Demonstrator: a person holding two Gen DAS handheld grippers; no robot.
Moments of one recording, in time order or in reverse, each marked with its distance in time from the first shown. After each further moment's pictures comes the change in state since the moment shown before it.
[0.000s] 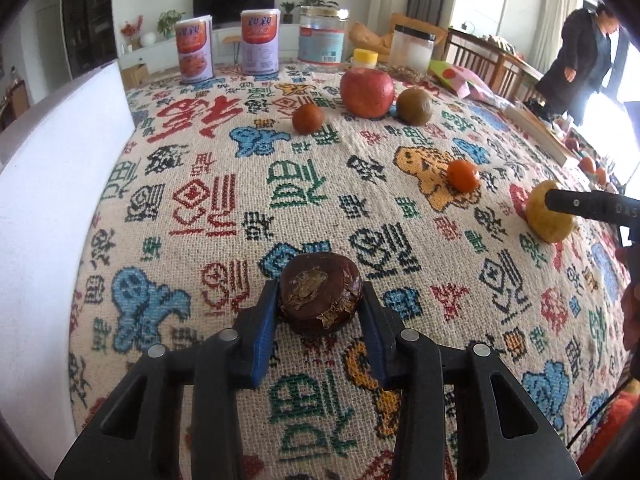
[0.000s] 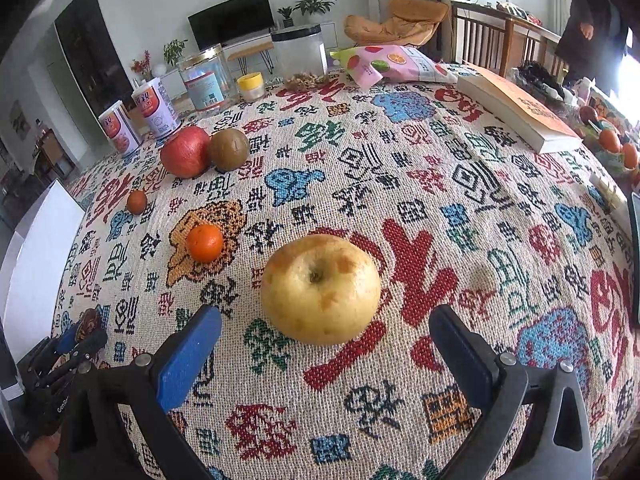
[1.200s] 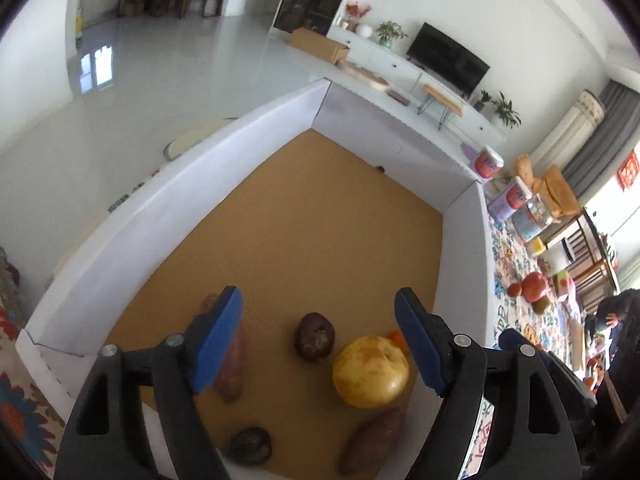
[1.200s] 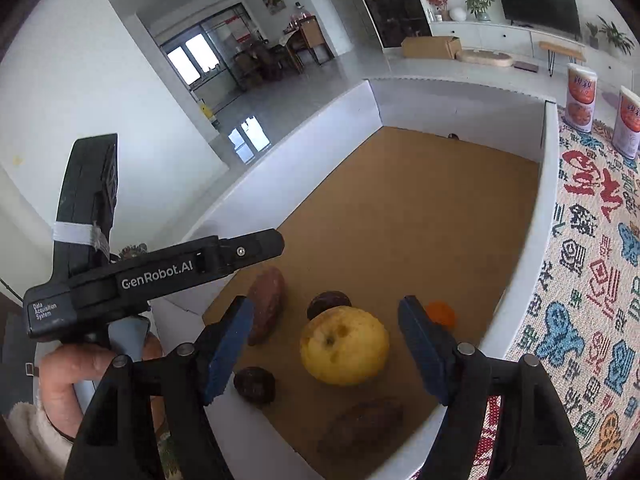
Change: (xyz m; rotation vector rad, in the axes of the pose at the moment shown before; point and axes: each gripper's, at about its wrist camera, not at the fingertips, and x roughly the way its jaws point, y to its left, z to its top) left arm -0.210 0.273 -0.052 -0.674 -0.152 0.244; right arm -0.098 0.430 -0.105 -0.569 0.105 0.786
